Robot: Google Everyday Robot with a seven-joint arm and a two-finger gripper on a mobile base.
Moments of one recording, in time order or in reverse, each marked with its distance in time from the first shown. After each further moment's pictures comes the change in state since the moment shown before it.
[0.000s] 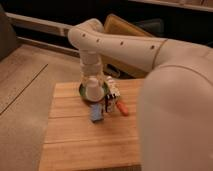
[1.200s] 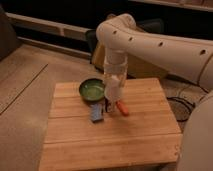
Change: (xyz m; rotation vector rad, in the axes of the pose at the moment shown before) arm 0.004 -0.075 -0.023 -0.041 -0.076 0.209
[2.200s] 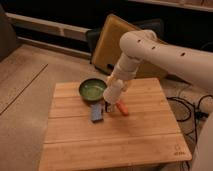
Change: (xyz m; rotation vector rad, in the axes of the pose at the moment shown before) arm -0.004 -0.015 0.045 -0.202 0.059 0.088
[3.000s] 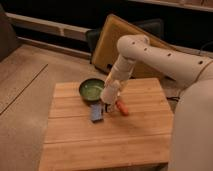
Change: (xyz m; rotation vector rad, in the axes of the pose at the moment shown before) arm -0.023 0.013 0.049 -0.021 0.075 -0.056
